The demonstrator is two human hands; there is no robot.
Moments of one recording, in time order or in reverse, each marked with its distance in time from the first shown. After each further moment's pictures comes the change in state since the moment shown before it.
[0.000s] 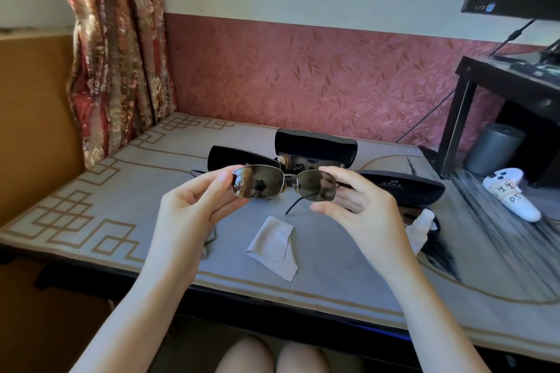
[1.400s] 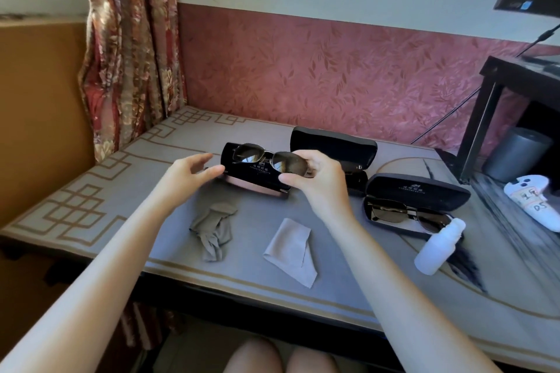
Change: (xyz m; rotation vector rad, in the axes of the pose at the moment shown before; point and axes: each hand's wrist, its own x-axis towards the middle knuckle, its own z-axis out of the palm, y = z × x) left_hand 0.122 -0.042 -0.085 0.798 -0.048 -0.135; right_hand 0.077 0.040 0.077 -0.080 0.062 0.103
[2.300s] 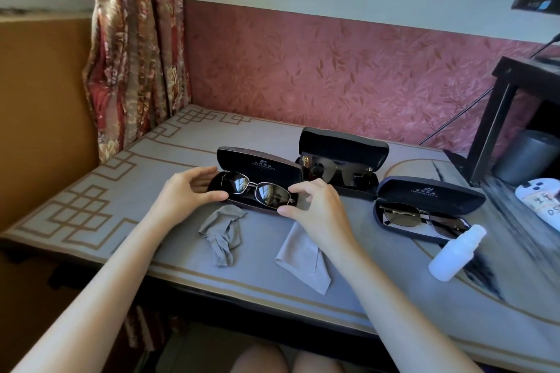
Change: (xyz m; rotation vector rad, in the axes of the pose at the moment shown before) left_hand 0.005 -0.043 -0.003 -0.100 -0.042 0.090; right_hand -0.023 0.026 0.017 -0.473 -0.120 0.087
